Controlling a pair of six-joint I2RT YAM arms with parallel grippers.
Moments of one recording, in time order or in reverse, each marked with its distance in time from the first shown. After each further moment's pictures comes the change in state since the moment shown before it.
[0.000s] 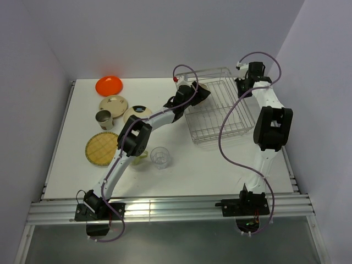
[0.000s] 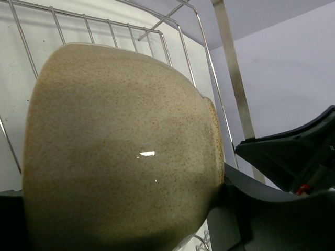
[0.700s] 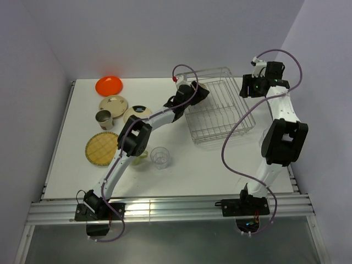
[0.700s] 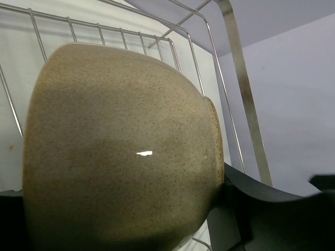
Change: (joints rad) left arm -0.001 0.006 0.016 -0.026 -0.042 0.013; right arm -0.105 -0.293 -0.198 0.016 -0.243 0.092
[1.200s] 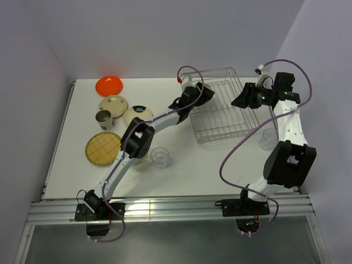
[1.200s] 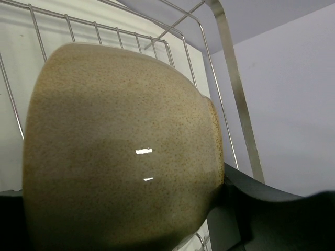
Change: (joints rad) left arm -0.050 0.032 0.072 -0.009 -0.064 -0.011; right arm -0.056 -0.258 -0.214 -0.116 -0.505 0.072
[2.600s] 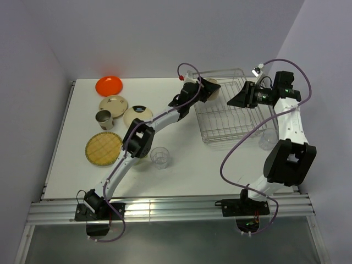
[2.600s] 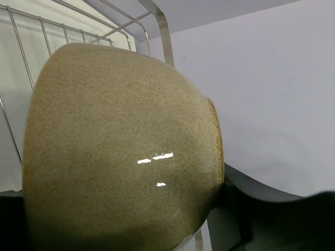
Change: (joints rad) left arm 0.018 0.066 0.144 0.049 0.194 -0.264; right arm 0.003 0.031 0.057 -0.100 -0.173 0.015
